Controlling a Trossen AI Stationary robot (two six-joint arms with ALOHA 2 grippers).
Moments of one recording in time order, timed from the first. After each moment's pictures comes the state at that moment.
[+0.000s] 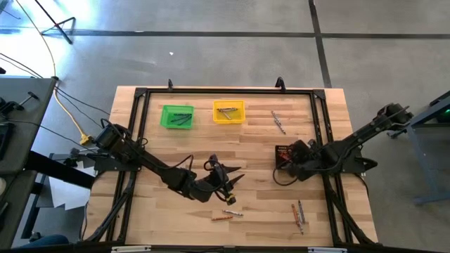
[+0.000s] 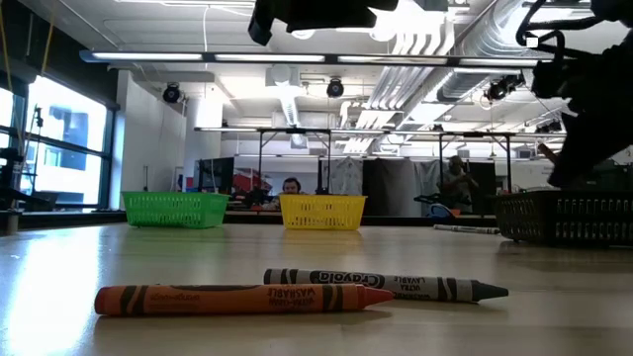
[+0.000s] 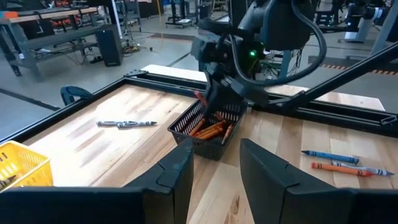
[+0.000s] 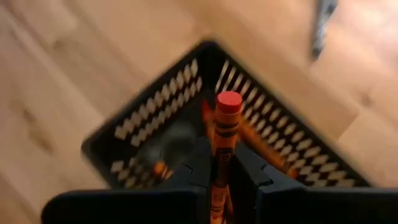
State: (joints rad) left arm -0.48 1.84 1.14 0.41 -0.90 -0.22; right arm 0.50 1.02 0.53 -0.86 0.55 1.23
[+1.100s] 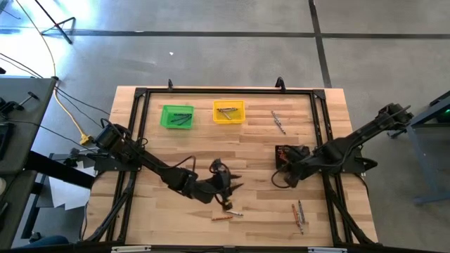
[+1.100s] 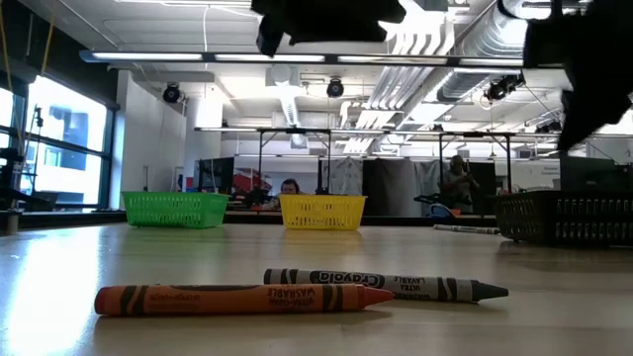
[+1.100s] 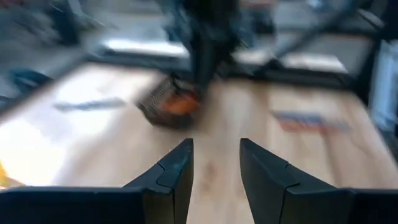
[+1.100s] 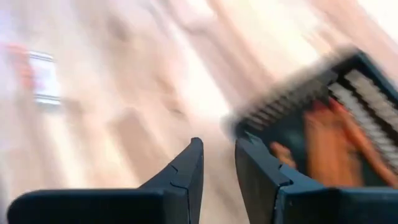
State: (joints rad) left arm -0.48 1.84 1.14 0.29 -0.72 -0.25; right arm 0.50 1.01 0.65 -0.73 0.31 1.02
